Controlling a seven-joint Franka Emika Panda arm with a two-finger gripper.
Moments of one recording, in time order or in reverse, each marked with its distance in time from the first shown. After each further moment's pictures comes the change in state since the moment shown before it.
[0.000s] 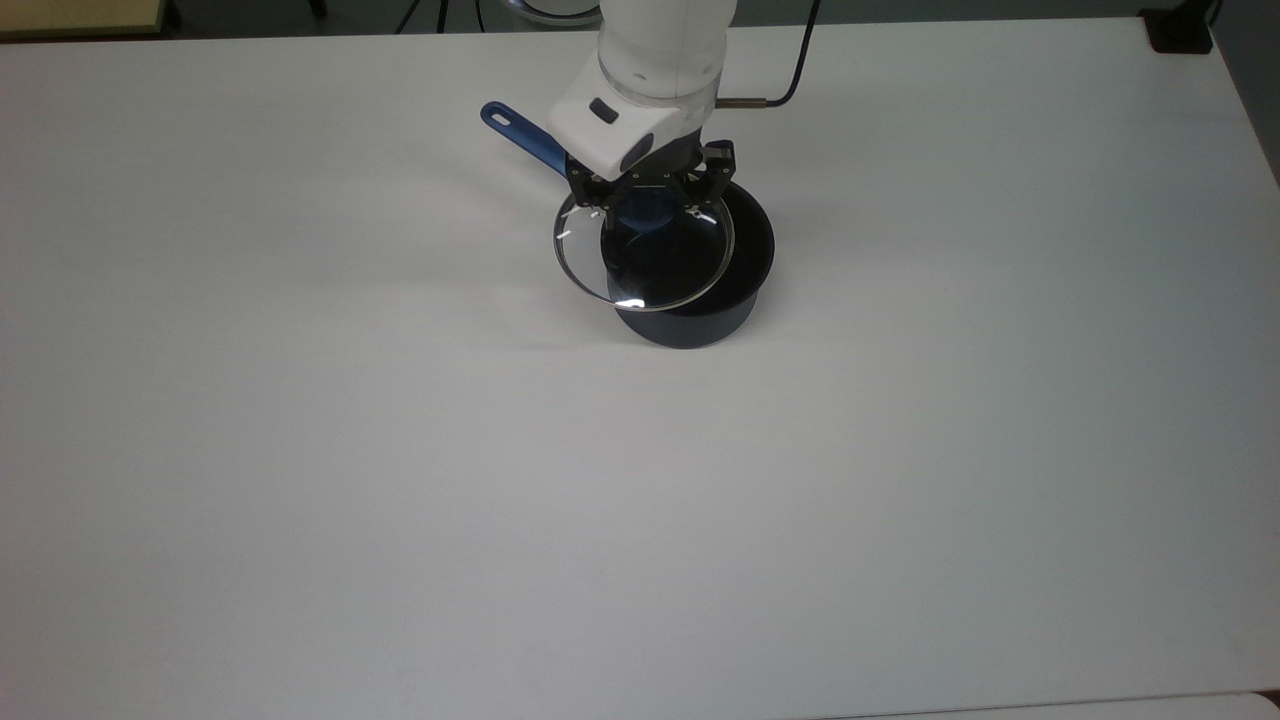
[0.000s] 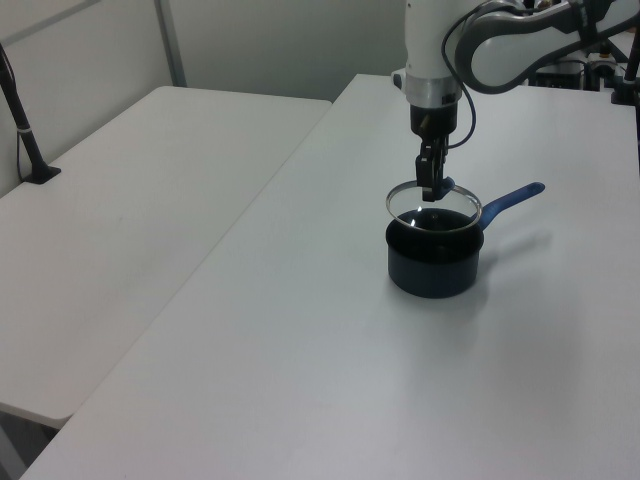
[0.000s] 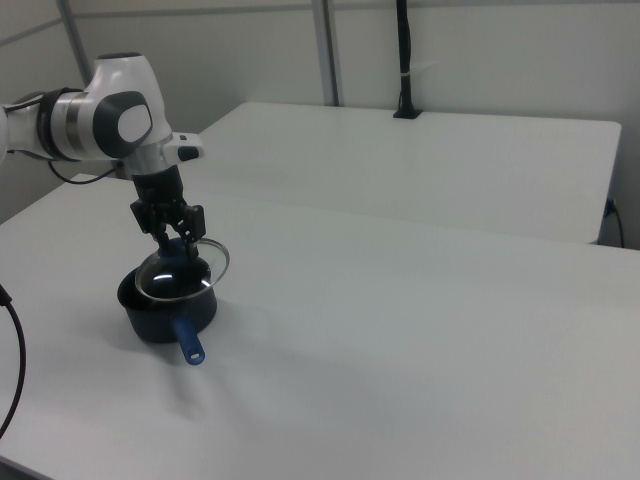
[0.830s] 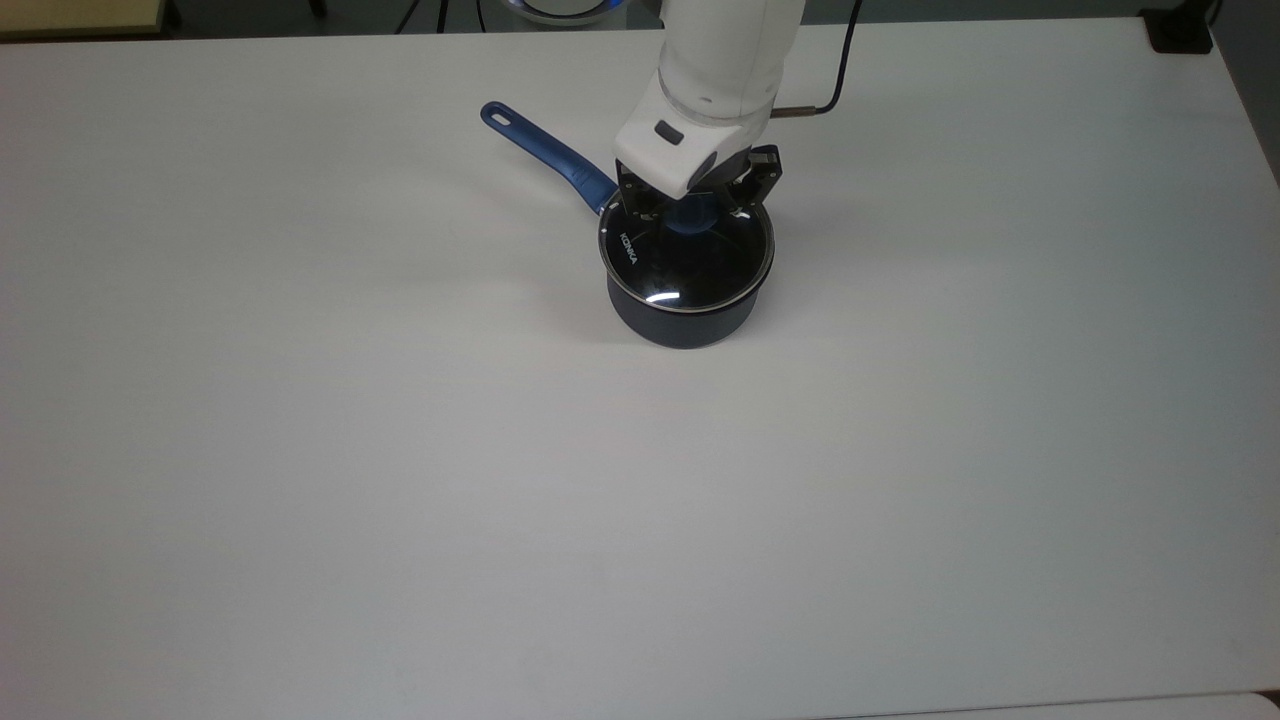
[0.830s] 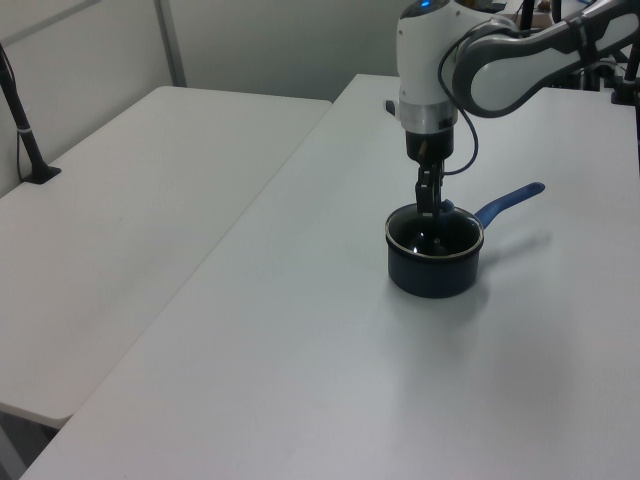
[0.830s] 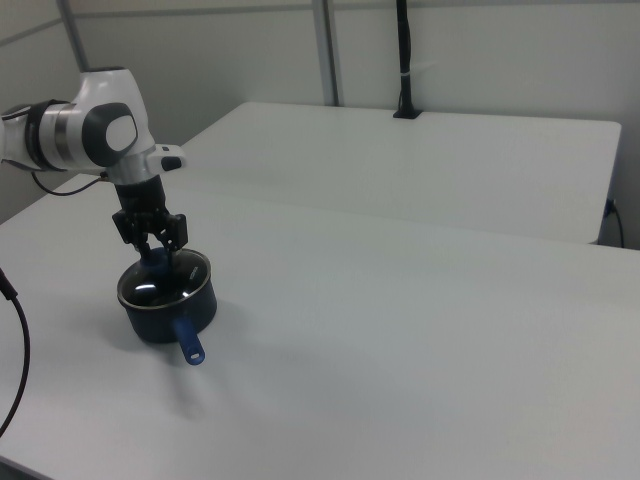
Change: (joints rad) arm 0.021 0.036 0.049 0.000 0.000 0.000 0.000
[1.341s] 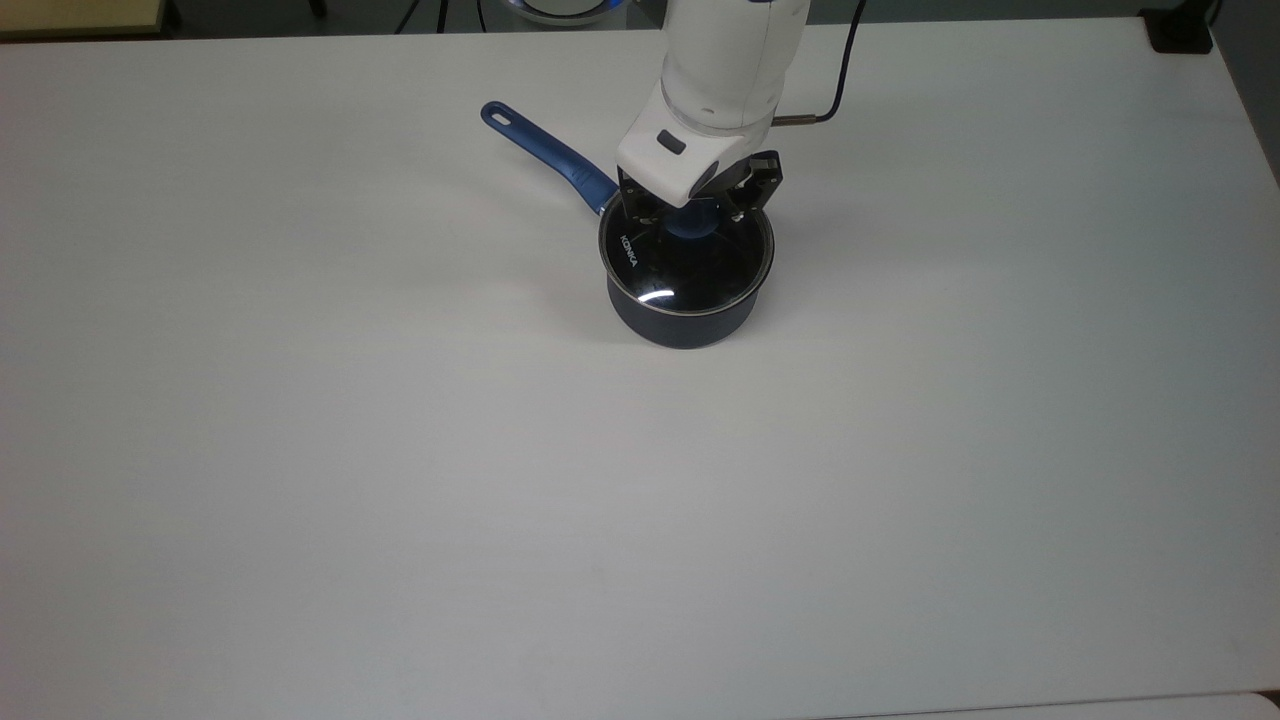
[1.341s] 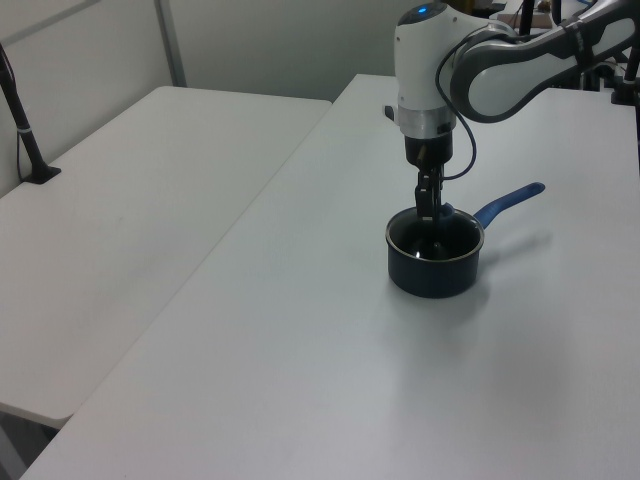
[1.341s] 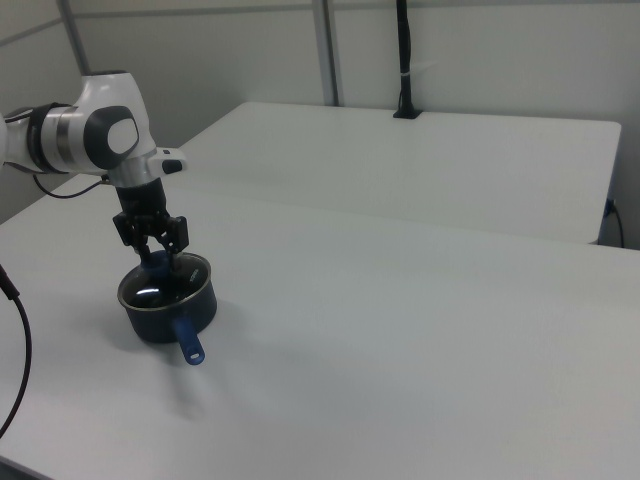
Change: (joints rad) arm 0.001 0.012 0.000 0.001 -0.001 0.000 0.004
